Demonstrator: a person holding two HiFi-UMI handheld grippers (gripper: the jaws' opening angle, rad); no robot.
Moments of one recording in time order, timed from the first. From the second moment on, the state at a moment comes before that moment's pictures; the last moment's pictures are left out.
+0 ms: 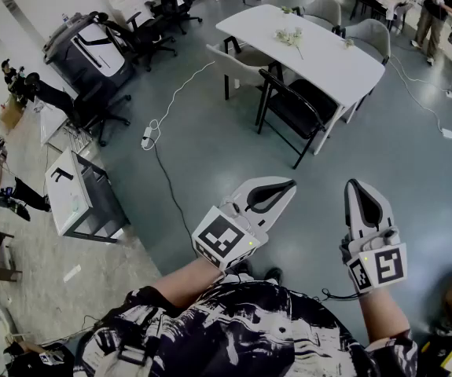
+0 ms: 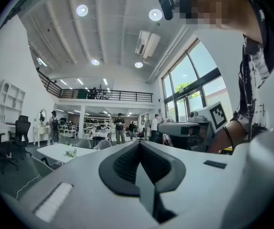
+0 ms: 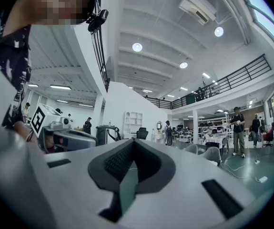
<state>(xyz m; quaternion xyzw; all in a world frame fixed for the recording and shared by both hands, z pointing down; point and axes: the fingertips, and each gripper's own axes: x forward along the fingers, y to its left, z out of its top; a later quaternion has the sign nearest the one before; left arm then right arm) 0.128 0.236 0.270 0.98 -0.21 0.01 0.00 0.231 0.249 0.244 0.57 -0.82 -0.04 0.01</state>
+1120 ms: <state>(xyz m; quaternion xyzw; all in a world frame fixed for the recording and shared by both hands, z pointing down) 0.111 0.238 0.270 0.97 -0.24 0.01 0.01 0.211 0.249 0.245 0.53 -0.85 -0.04 0.01</state>
